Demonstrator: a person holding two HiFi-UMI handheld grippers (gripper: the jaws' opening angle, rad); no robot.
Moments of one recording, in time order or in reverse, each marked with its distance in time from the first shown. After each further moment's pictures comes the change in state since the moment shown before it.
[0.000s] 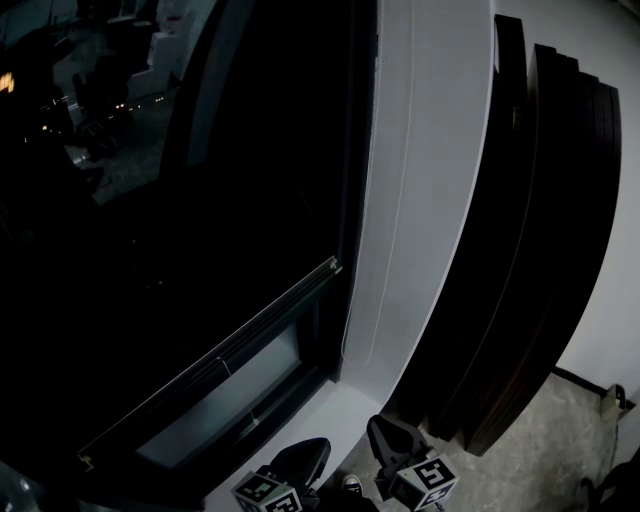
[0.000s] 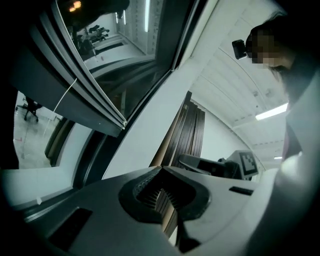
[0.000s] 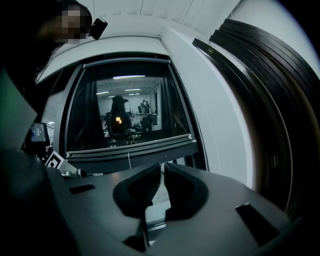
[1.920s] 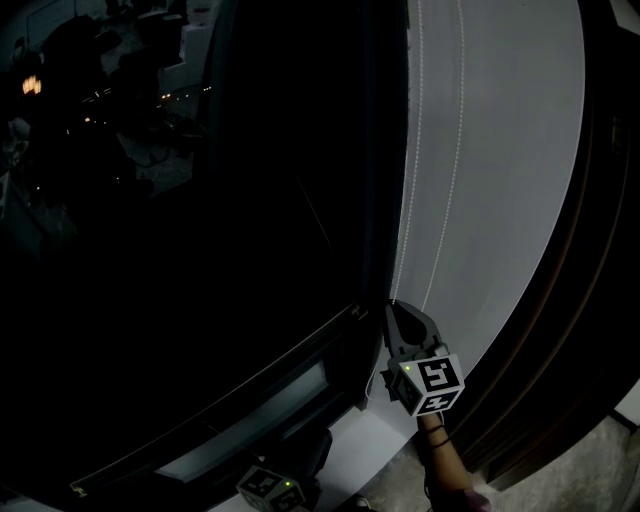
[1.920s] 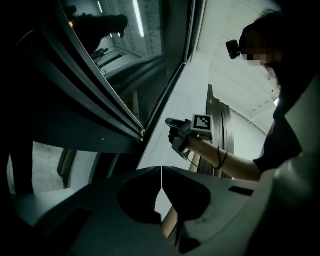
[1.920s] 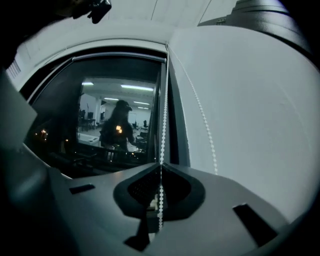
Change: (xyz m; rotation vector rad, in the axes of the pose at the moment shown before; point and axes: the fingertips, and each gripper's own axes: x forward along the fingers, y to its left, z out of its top) left arm 0.139 0.123 0.072 0.083 -0.069 0.188; right arm 0.283 -0.186 0.179 -0.180 -0.265 0.002
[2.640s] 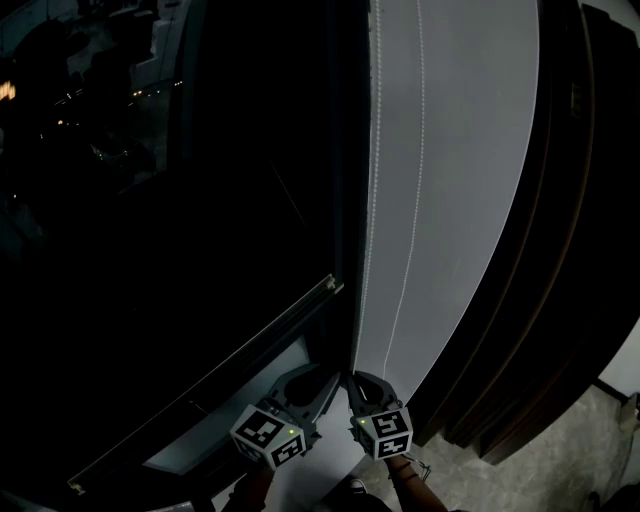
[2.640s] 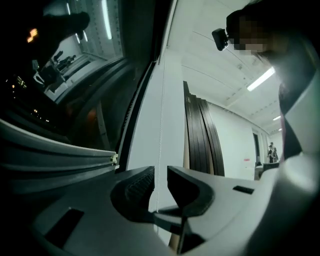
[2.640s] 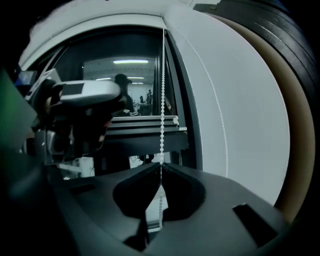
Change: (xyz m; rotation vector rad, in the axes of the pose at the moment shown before) left arm 0.052 -0.044 0.065 0.273 -0.005 -0.176; right arm -0.124 0.083 -0.170 0.099 0.345 0.002
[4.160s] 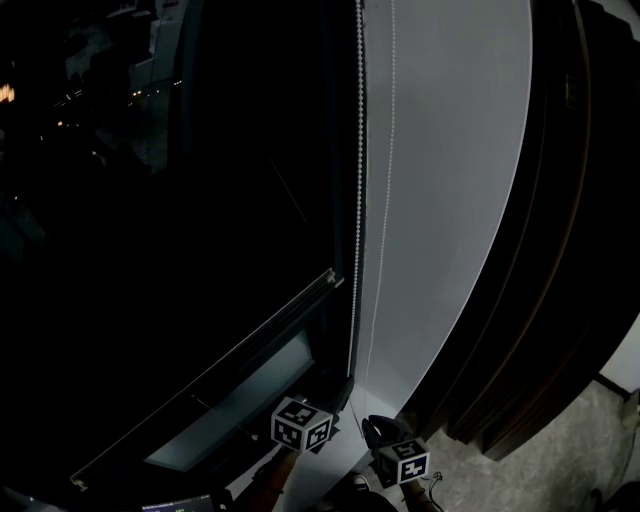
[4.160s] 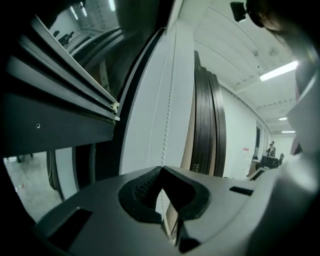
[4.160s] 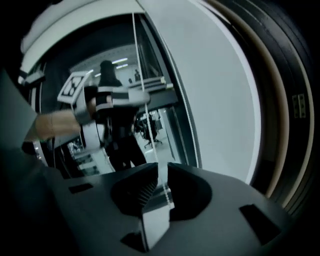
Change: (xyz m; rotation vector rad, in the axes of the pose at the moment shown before) left arm 0.031 0.008 -0.132 -0.087 0.271 -0.003; right arm -0.078 0.008 -0.128 0.217 0.265 0.043
